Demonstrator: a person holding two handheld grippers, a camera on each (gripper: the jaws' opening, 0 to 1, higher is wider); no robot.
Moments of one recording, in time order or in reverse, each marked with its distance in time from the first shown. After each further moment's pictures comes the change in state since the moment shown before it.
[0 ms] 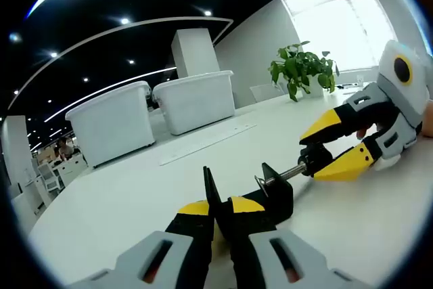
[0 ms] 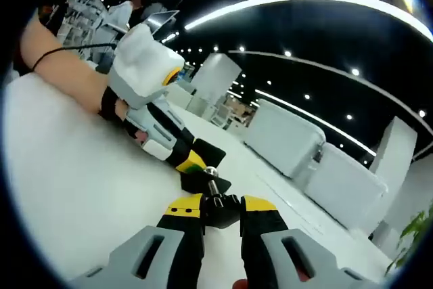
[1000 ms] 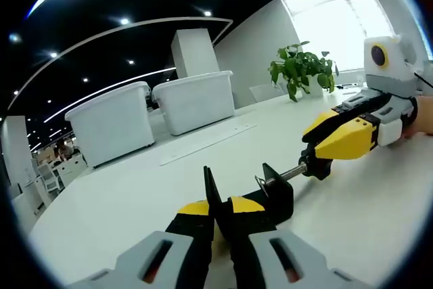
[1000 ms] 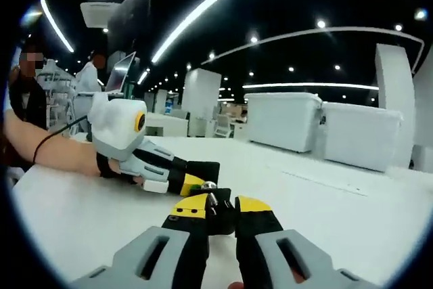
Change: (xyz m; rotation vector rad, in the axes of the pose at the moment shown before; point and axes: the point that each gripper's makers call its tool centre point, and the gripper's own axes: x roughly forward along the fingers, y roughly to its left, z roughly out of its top) left arm -0.003 -0.003 0.001 0.003 -0.003 -0.001; right arm -0.009 -0.007 0.005 0.481 -0.055 0.032
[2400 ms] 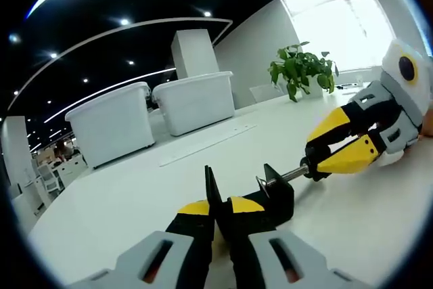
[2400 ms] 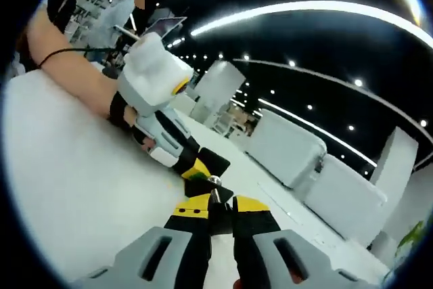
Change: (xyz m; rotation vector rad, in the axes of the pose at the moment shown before) left arm 0.003 0.003 0.000 0.001 -0.004 -0.002; right arm 0.002 0.016 0.001 -0.527 0.005 -0.012
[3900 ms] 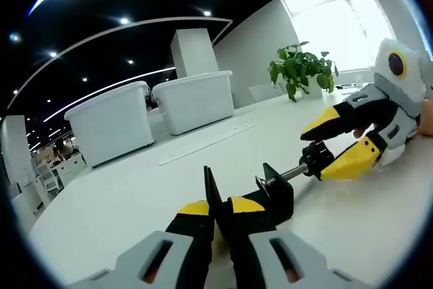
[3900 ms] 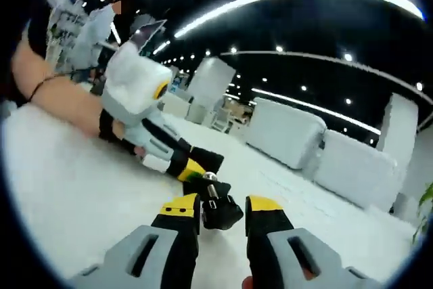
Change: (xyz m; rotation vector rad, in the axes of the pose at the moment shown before) left arm -0.009 -0.007 -0.002 -0.004 0.005 -0.004; right arm -0.001 -0.025 -0.016 0.460 0.005 -0.007
